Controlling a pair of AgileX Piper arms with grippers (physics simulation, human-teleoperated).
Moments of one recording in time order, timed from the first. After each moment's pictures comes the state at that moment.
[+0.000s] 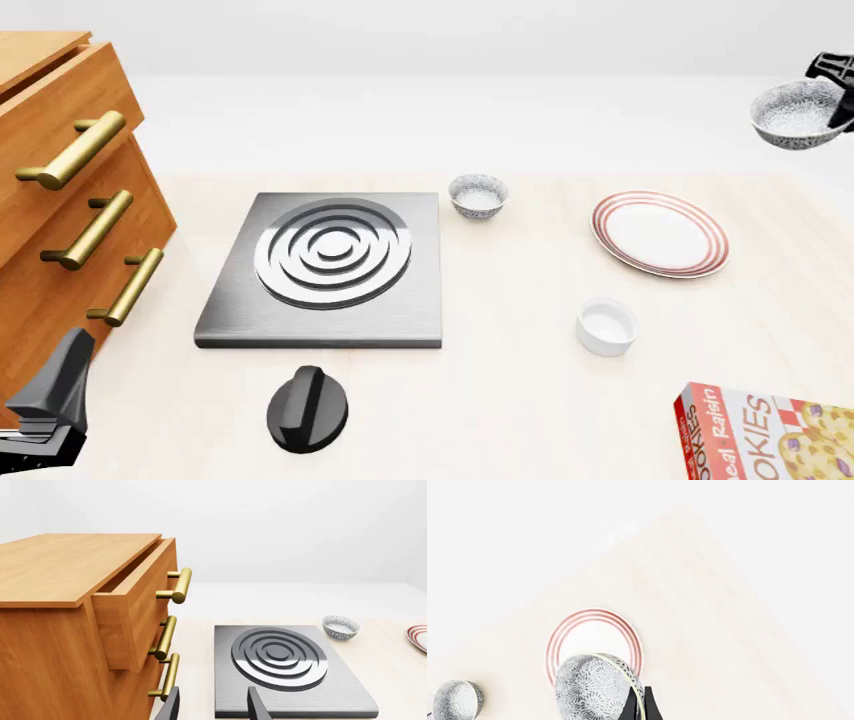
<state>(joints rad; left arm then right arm) 0.00 0.01 0.00 0.00 0.00 -0.38 1.90 -1.94 1.02 0.22</state>
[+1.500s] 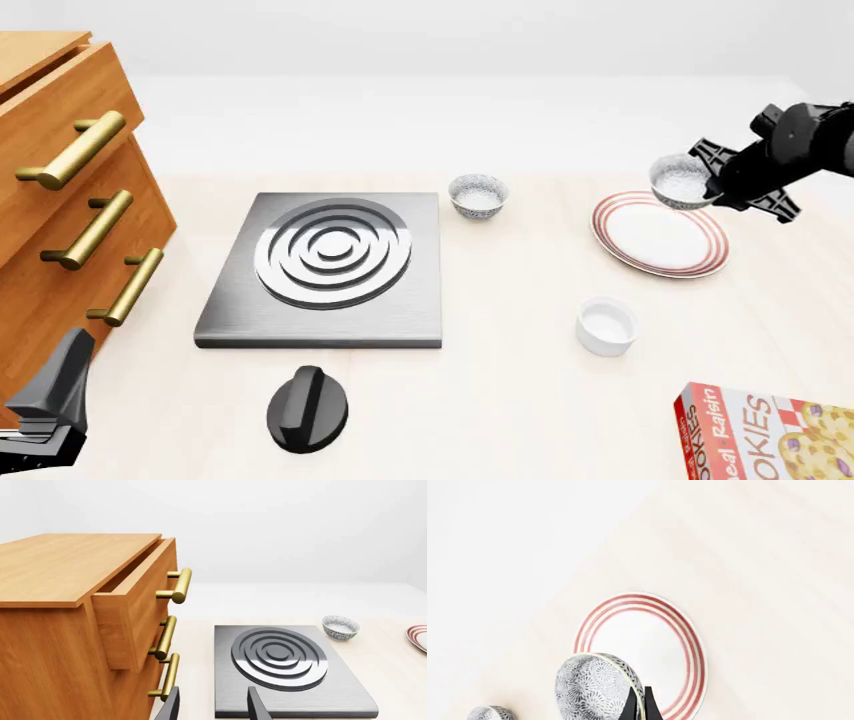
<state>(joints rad) 0.00 0.01 0.00 0.00 0.00 -0.22 1.98 -1.49 0.49 0.60</state>
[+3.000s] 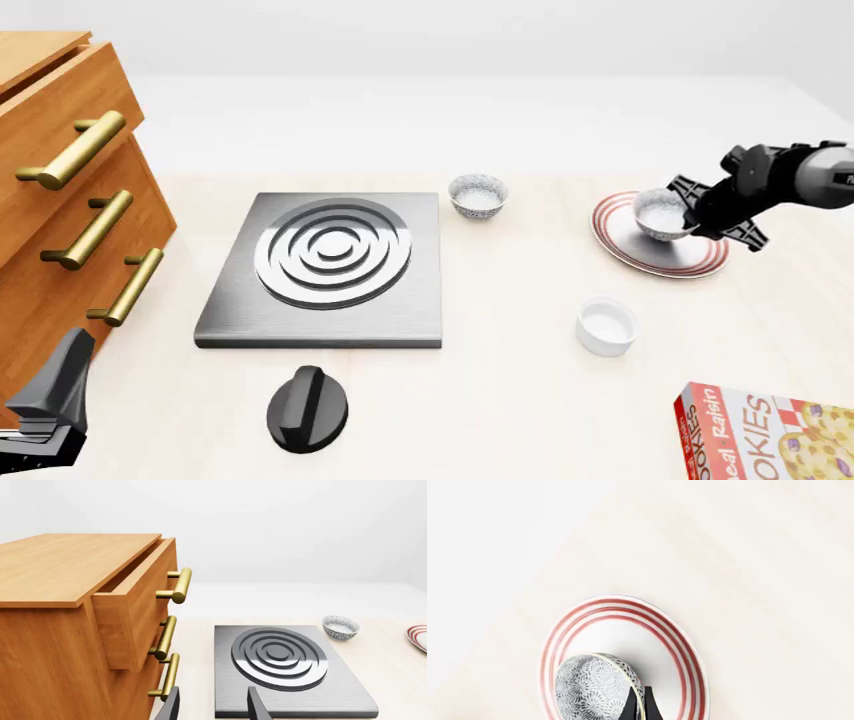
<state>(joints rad) 0.00 0.01 0.00 0.00 0.00 -0.22 2.16 -1.54 0.43 0.60</state>
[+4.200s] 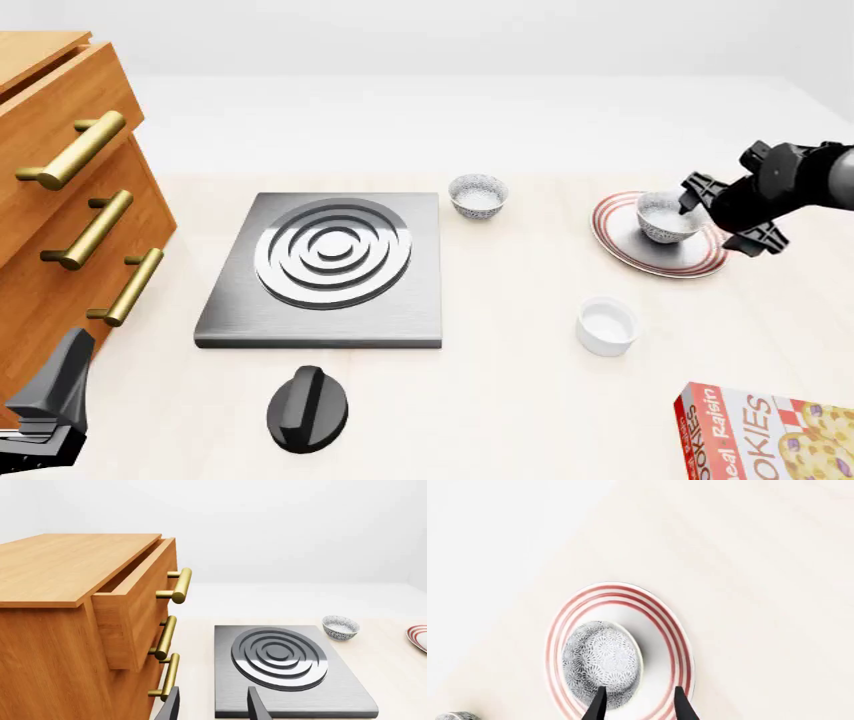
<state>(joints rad) 0.00 0.01 0.00 0.00 0.00 -0.23 2.02 -1.38 0.38 0.59</state>
